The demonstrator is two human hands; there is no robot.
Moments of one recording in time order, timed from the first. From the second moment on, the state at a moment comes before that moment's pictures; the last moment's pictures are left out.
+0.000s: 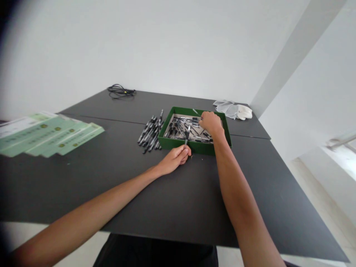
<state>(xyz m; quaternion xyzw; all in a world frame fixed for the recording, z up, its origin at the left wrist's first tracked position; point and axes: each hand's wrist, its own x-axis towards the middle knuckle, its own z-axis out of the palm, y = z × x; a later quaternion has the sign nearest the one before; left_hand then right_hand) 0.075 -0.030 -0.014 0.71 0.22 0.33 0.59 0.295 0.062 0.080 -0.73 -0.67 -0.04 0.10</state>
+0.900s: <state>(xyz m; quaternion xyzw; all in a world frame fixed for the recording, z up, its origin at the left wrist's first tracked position) 0.072 -0.030 -0.013 0.73 0.22 0.33 0.56 0.294 0.044 0.131 -0.47 -0.77 0.12 0.41</state>
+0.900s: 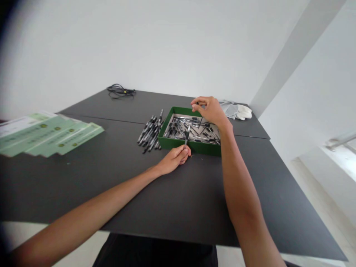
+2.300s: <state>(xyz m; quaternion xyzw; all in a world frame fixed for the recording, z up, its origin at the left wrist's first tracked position) 0.072 -0.029 -0.015 0.72 0.23 0.34 0.57 0.273 0.002 0.167 -0.49 -0.82 0.26 0.13</state>
